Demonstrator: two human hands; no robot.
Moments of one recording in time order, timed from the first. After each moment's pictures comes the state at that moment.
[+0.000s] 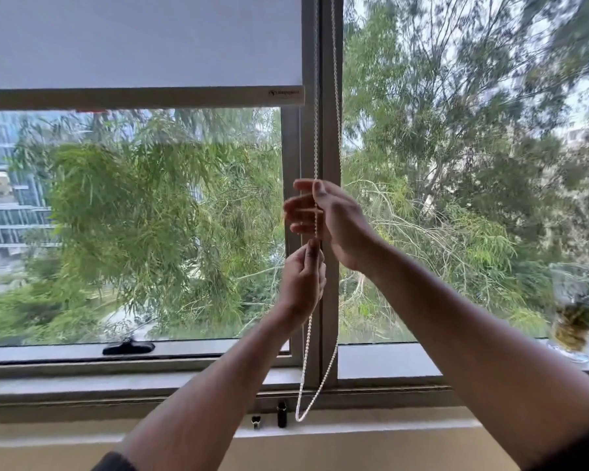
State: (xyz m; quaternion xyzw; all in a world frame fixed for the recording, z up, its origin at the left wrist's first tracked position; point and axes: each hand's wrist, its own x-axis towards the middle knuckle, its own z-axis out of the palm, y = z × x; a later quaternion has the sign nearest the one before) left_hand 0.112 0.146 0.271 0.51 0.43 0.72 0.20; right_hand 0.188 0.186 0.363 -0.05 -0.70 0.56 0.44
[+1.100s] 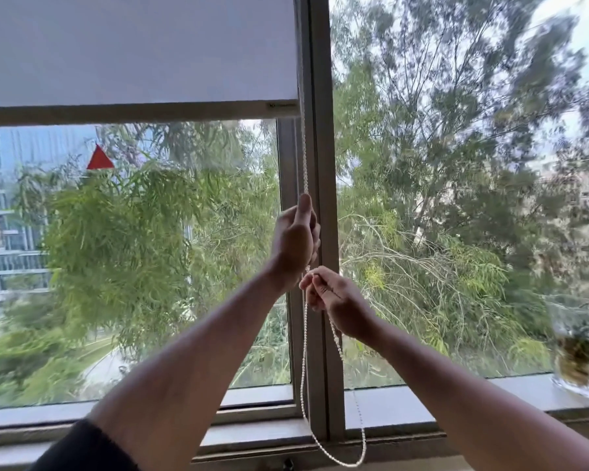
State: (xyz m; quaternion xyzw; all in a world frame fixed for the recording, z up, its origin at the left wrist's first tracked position) left_hand 0.103 0.126 0.405 0.56 0.40 0.71 0.14; right_hand 0.179 0.219 0.300 -0.08 -0.83 0.31 0.46
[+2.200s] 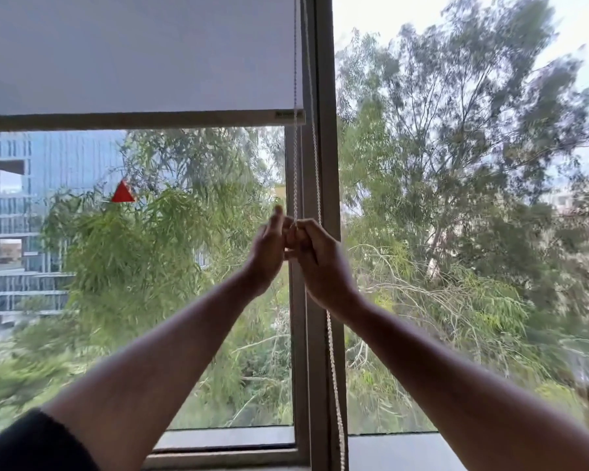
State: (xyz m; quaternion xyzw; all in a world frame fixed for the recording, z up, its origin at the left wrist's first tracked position) left_hand 0.070 0.112 0.452 0.55 0.42 0.71 0.12; right_hand 0.160 0.175 0.414 -0.02 -0.75 0.14 0.64
